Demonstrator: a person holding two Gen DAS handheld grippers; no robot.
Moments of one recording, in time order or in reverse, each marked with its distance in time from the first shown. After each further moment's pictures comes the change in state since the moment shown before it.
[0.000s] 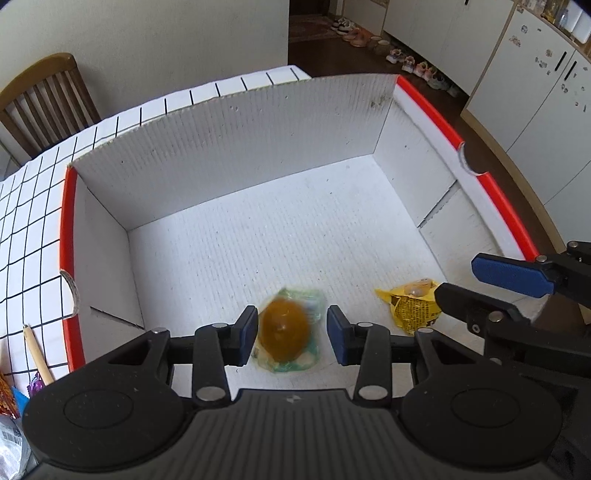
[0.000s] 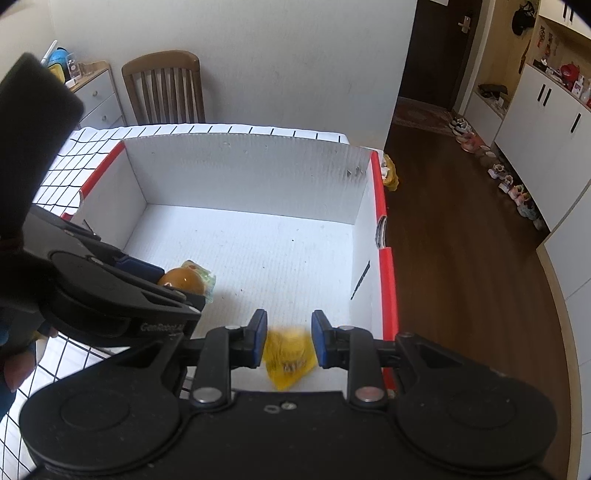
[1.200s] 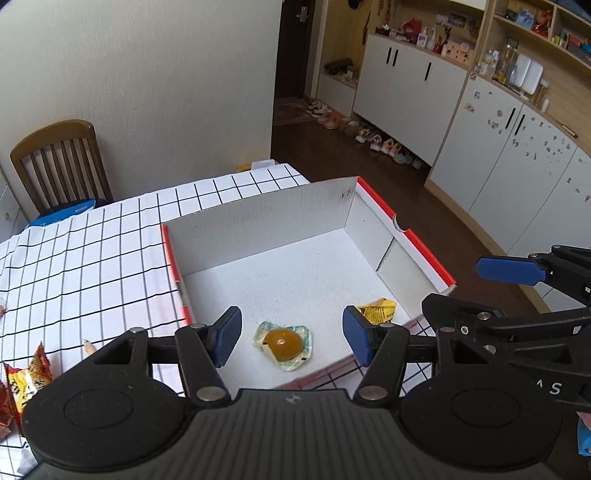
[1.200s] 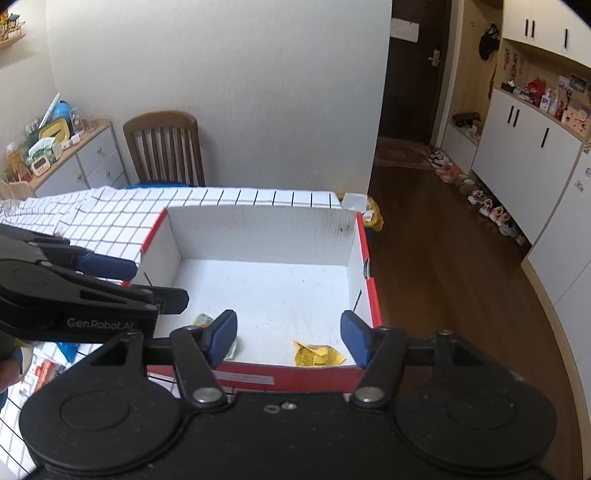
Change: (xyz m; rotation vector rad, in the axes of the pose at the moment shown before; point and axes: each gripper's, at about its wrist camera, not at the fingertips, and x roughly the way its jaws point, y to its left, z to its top) left arm -0.136 0.042 -0.055 0.033 -0.289 -0.086; right arm -0.104 0.029 -0.013 0.073 -0.183 -0.035
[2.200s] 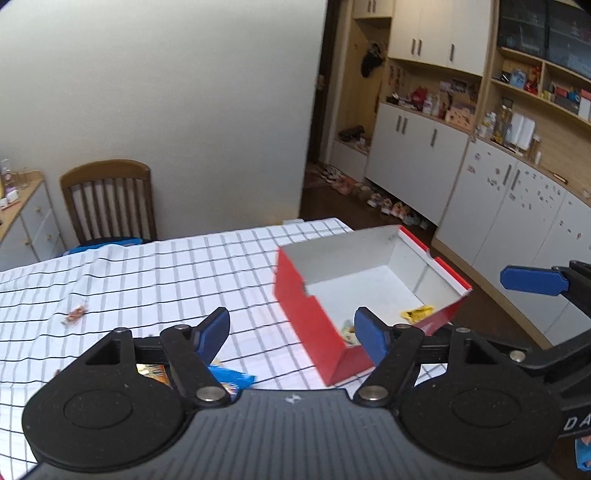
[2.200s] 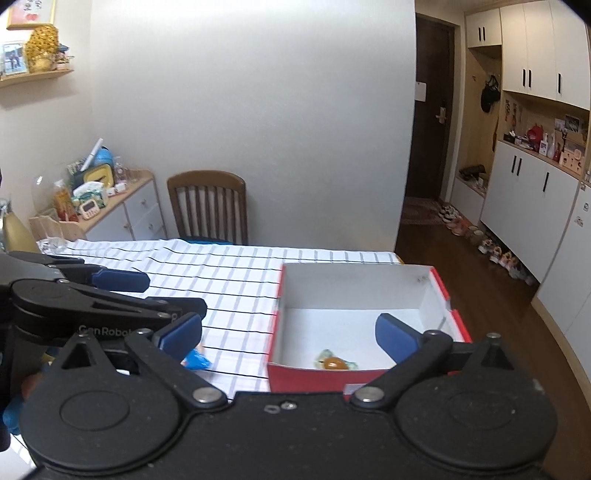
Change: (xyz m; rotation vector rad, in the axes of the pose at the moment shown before) left arm -0.132 0.114 -0.077 -0.040 -0.241 0.028; right arm -0.080 0.147 -0.016 -0.006 -0.213 0.038
